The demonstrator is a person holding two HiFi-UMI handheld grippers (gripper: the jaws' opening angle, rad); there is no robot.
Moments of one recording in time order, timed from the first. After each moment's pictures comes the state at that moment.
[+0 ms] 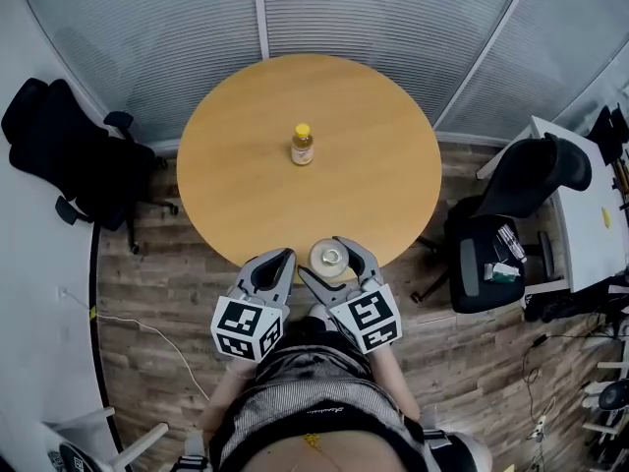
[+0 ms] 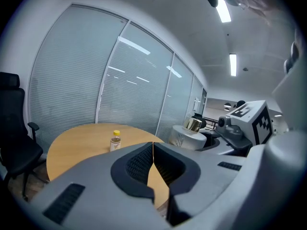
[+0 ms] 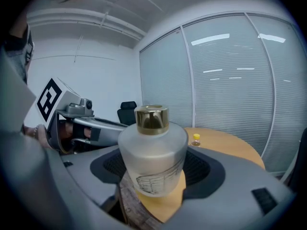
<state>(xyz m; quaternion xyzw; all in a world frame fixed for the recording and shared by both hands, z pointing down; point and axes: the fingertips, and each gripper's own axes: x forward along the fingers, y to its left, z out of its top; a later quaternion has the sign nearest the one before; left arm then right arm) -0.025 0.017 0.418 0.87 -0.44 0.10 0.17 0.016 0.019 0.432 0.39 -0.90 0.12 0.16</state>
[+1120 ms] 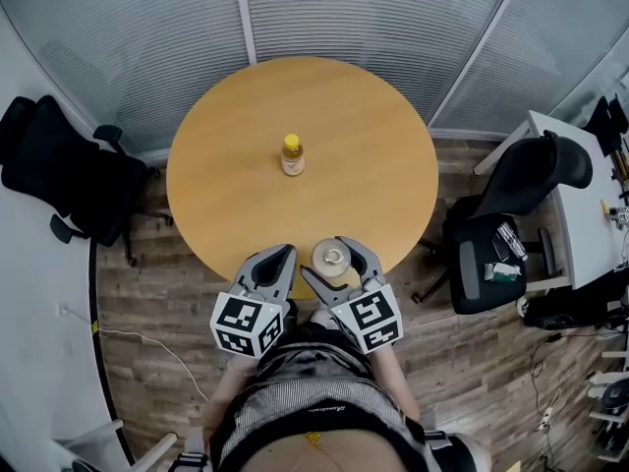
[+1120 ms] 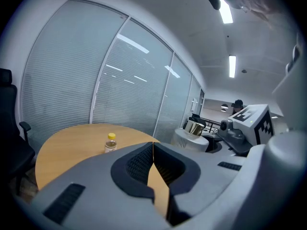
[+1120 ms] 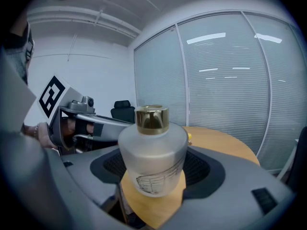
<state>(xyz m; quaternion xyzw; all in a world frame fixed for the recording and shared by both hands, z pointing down) -0.009 -0.034 0.422 0.88 -0.42 0.10 0.18 0.033 -0.025 0.440 0.42 -0.89 0.12 0.17</state>
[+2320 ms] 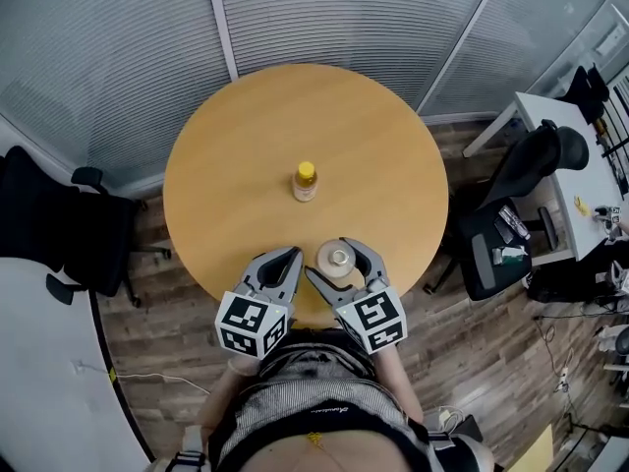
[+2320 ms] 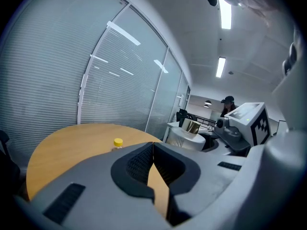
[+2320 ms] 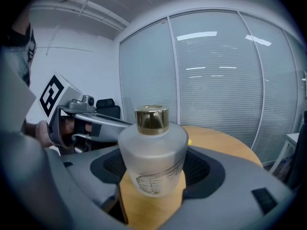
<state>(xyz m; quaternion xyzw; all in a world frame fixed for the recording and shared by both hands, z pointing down) -0.071 -0.141 0.436 0.92 -0.32 0.12 0.18 -0.034 -0.127 0.453 0.49 -0.84 0.15 0.17</state>
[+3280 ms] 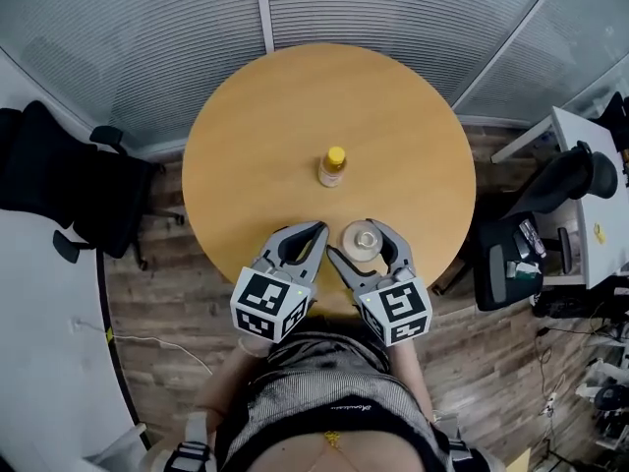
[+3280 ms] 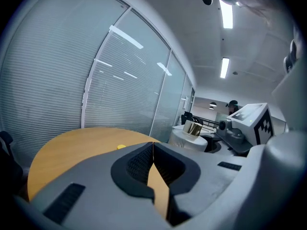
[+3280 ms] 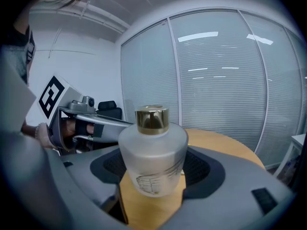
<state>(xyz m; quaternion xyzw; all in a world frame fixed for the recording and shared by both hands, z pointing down) -0.061 -0.165 0.427 0.91 -0.35 0.11 0.17 -0.027 -0.149 0.445 0.47 -0.85 0.14 0.16</state>
